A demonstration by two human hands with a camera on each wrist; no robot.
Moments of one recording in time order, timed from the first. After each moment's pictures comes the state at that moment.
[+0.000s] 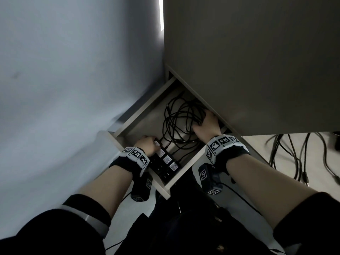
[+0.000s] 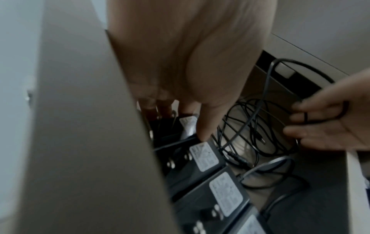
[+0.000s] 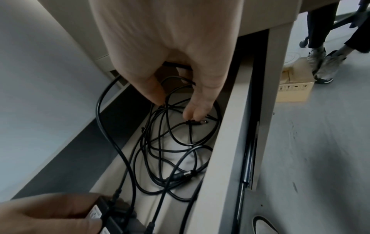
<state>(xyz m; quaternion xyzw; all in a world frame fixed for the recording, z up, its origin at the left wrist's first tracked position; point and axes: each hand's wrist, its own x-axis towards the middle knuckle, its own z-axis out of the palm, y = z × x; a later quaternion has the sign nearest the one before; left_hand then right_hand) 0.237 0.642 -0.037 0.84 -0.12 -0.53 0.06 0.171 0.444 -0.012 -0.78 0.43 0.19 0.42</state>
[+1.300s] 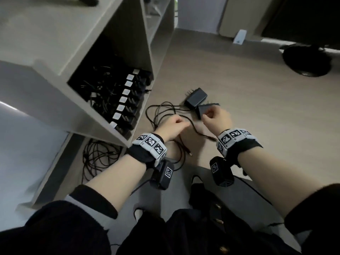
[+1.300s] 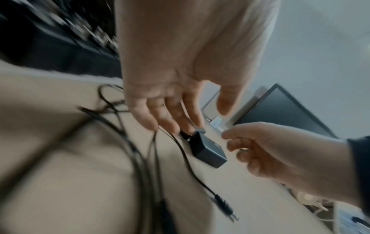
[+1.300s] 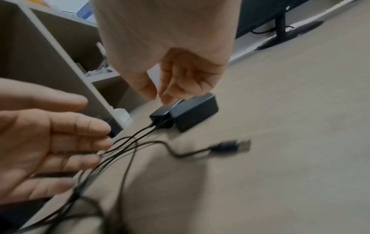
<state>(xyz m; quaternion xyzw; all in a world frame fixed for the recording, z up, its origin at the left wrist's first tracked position) 0.034 0.306 0.098 0.75 -0.33 -0.49 0.30 -0.097 0.208 0.090 -0.76 0.55 -0.08 0.34</state>
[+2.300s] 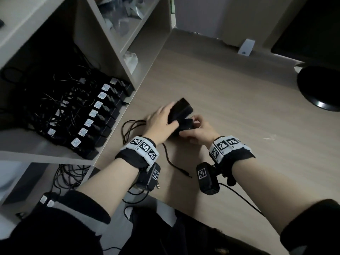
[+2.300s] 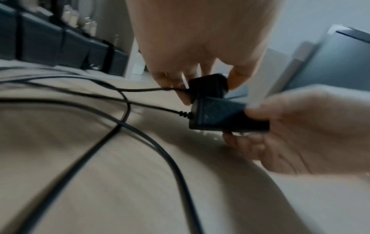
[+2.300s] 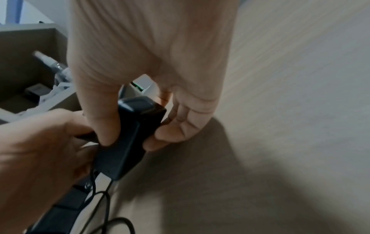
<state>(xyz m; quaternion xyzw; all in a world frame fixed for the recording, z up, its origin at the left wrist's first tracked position) 0.032 0.191 0.084 0.86 -0.40 -0.25 0.21 -0.090 0.095 0.063 -0.54 0.44 0.02 0.72</state>
